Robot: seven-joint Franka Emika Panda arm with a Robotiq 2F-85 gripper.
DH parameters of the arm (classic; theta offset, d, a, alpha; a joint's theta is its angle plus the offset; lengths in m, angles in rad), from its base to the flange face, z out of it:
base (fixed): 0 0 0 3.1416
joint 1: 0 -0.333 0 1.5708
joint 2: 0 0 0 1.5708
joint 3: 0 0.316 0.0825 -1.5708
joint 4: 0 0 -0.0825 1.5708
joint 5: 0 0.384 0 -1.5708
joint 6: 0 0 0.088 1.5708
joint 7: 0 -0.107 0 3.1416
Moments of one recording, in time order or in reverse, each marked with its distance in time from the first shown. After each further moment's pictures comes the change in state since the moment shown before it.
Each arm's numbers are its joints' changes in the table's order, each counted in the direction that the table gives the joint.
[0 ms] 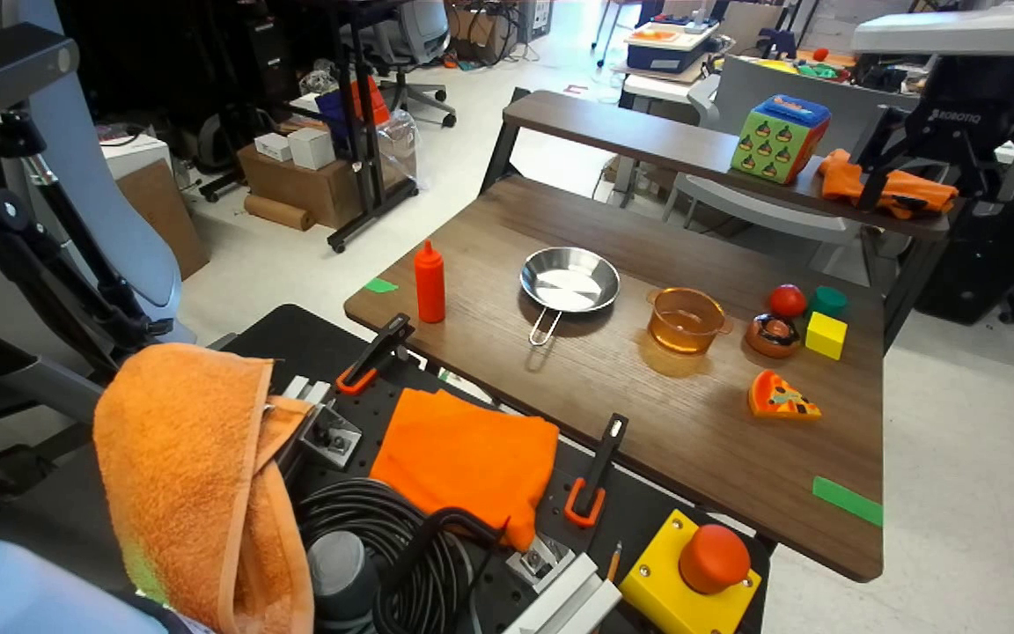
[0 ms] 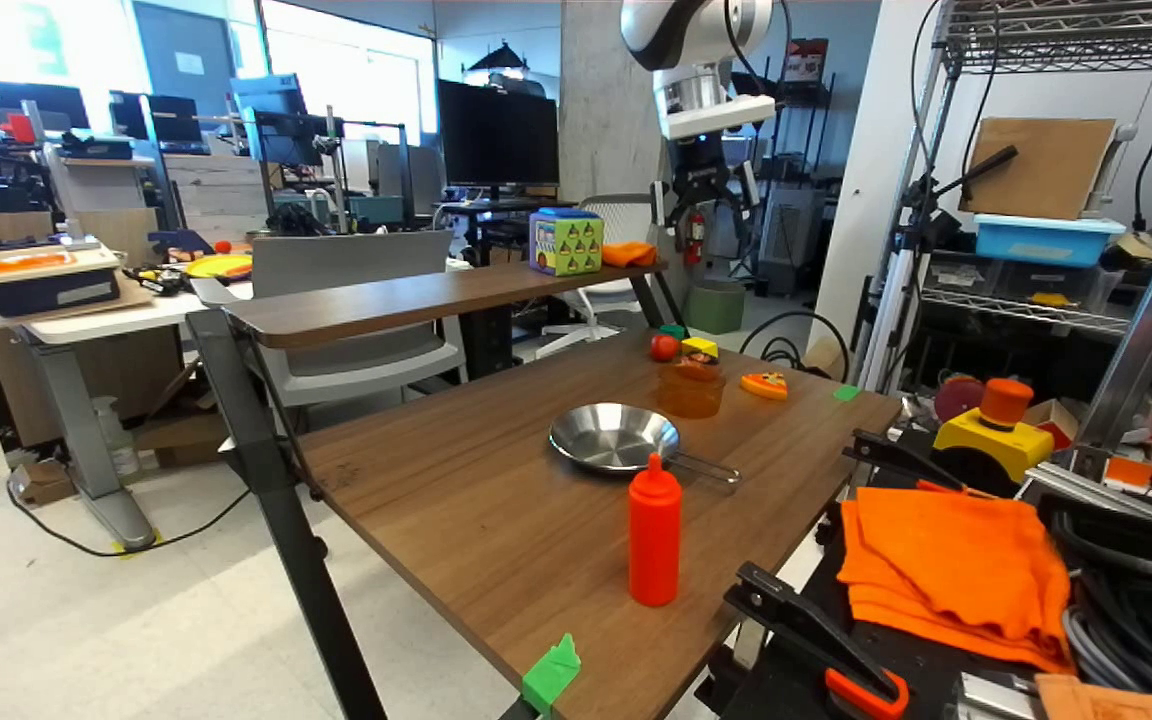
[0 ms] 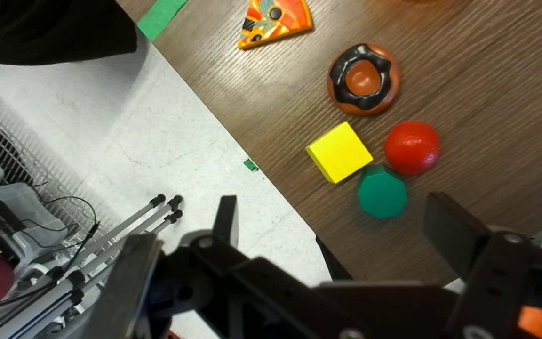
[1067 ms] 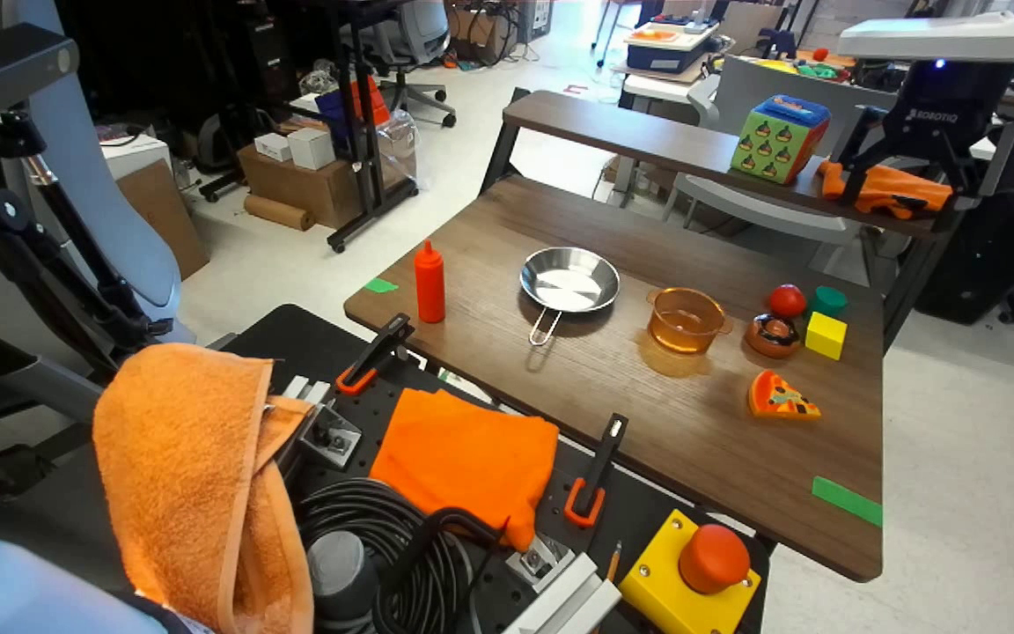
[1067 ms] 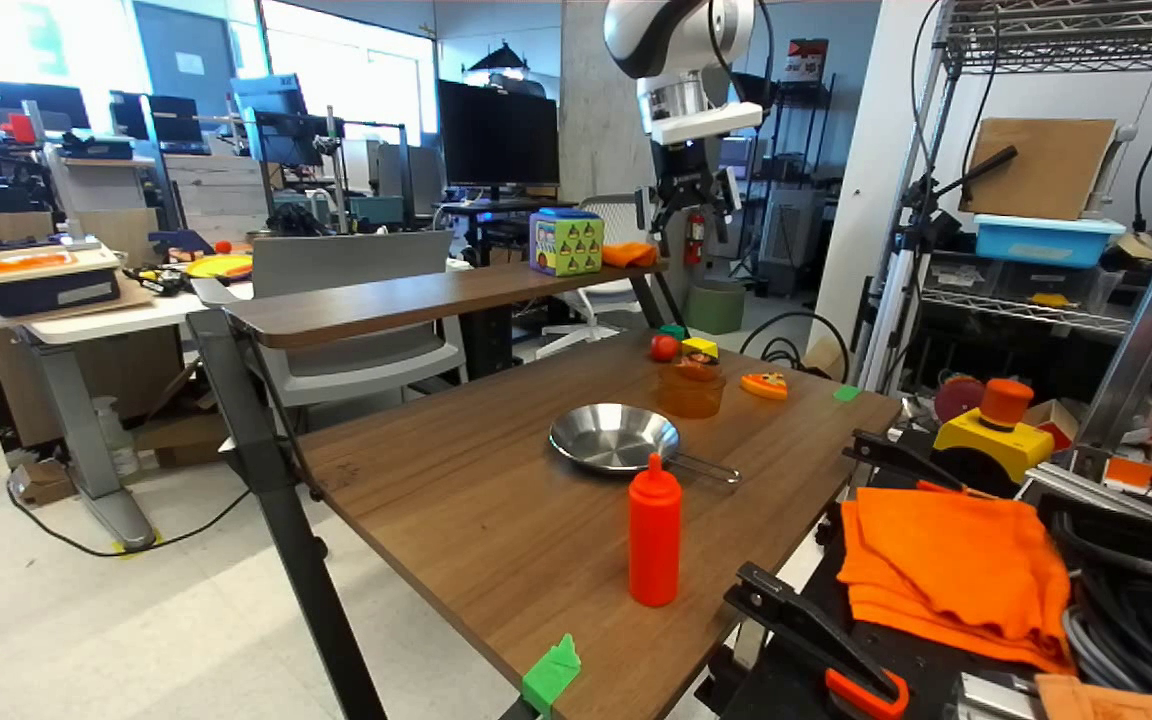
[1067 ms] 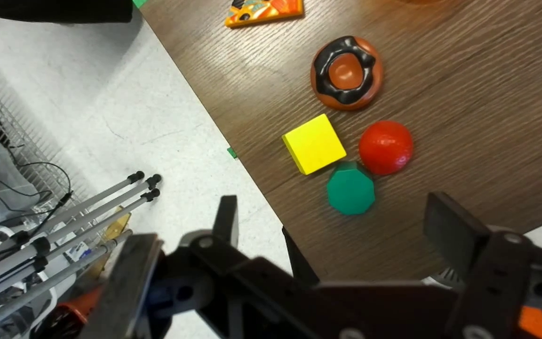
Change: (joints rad) arm -0.015 0.050 0.006 -0.070 -0.003 0.004 0.100
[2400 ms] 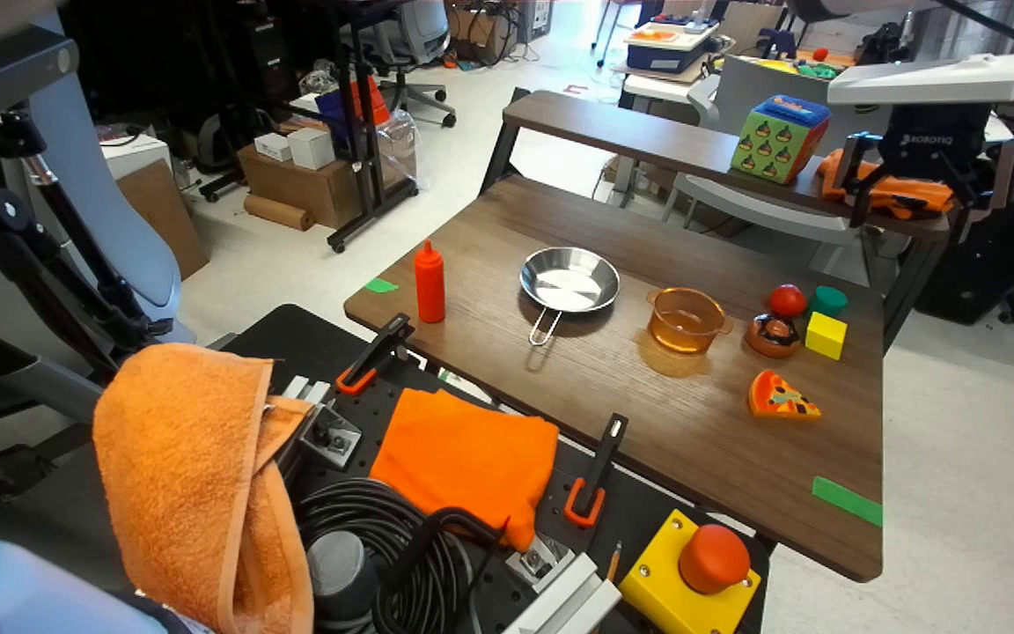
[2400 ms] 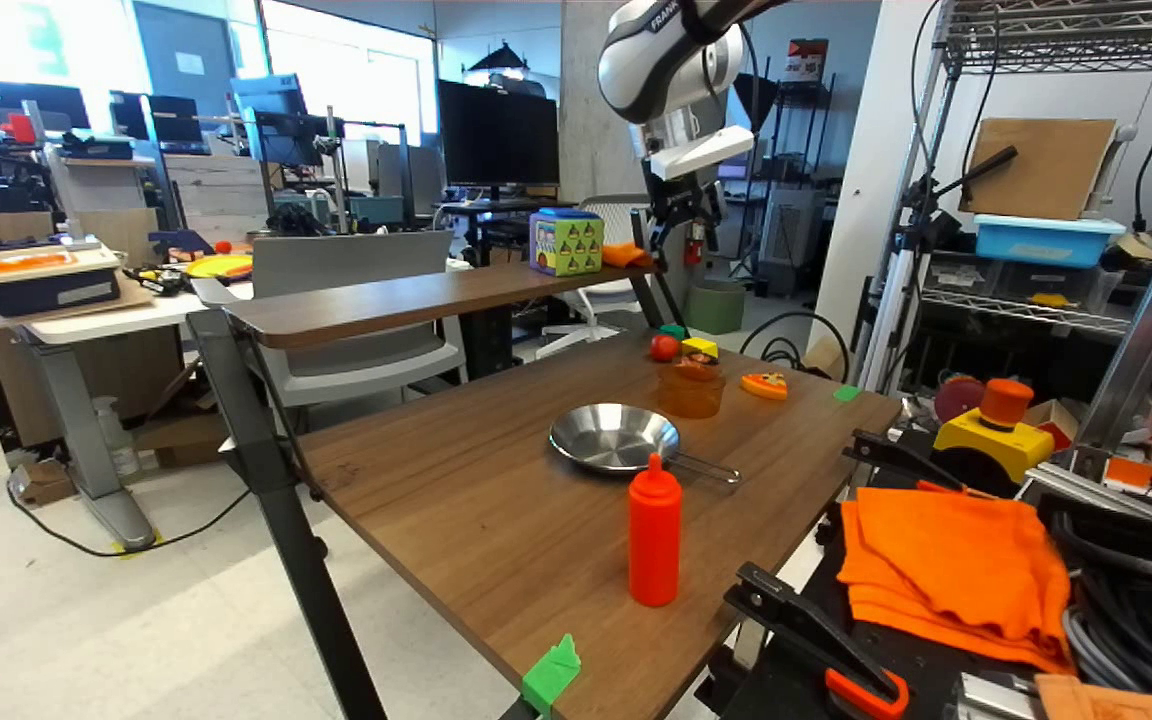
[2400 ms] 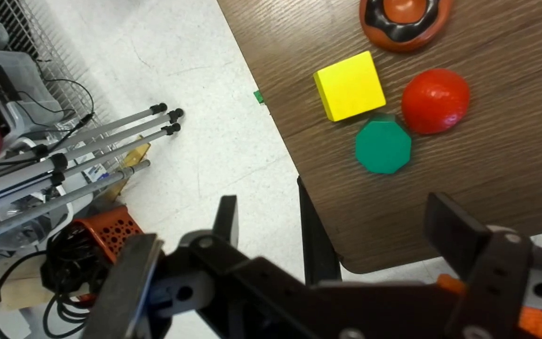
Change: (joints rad) arm -0.022 0.043 -0.010 0.018 -0.133 -0.162 0.055
